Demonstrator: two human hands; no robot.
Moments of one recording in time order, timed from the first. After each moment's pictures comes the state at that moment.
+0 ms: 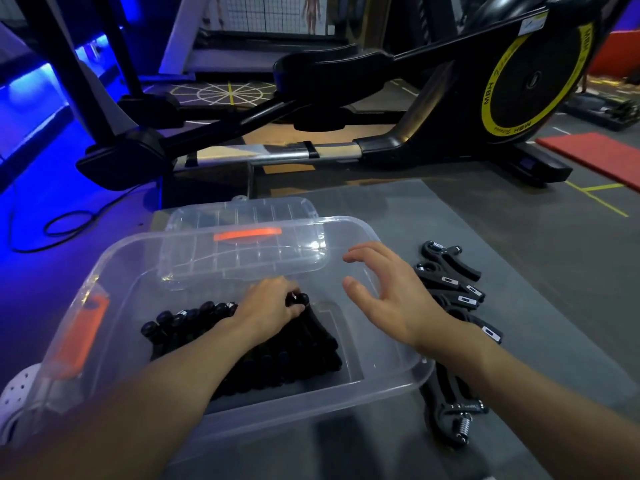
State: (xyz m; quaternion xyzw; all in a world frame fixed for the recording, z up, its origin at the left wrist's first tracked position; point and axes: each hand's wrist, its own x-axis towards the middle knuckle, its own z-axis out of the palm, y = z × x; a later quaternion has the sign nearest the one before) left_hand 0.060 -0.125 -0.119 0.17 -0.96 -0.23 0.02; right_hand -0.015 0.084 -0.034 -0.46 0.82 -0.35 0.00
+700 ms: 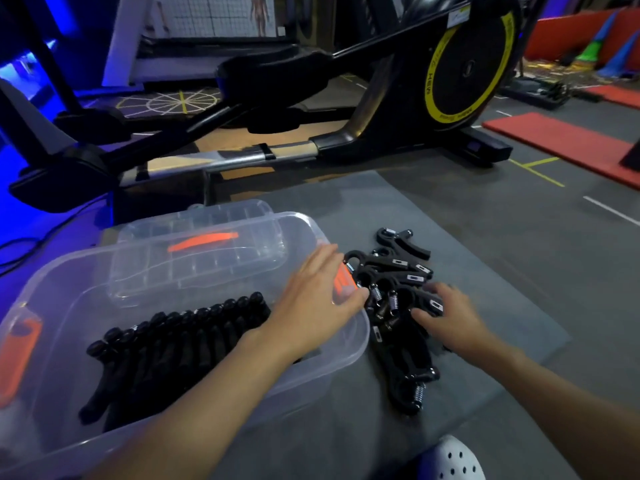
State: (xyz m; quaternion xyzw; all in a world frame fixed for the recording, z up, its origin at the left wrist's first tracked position) left_hand 0.048 0.016 -0.044 0.04 -0.94 -0.31 0.12; right_hand -0.077 0.242 -0.114 -0.13 0.95 -0.28 0.07
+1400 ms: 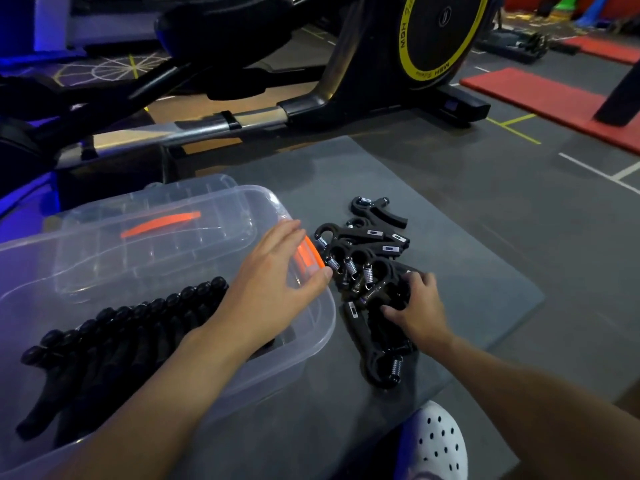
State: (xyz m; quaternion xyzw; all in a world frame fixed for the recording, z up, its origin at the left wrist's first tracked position) left_hand 0.048 0.014 -0.050 0.05 -0.93 -0.33 0.13; right_hand -0.073 0.246 -0.178 -0.08 0.94 -0.32 0.04
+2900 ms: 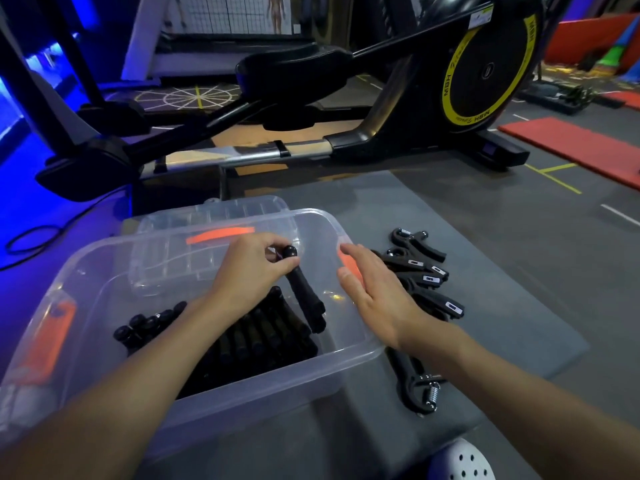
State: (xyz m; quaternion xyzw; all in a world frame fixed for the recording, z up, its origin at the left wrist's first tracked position) left_hand 0.062 -0.084 -0.044 0.15 -0.88 -0.39 0.22; right_hand -0.003 0.125 -0.044 -0.36 0.86 -0.35 0.09
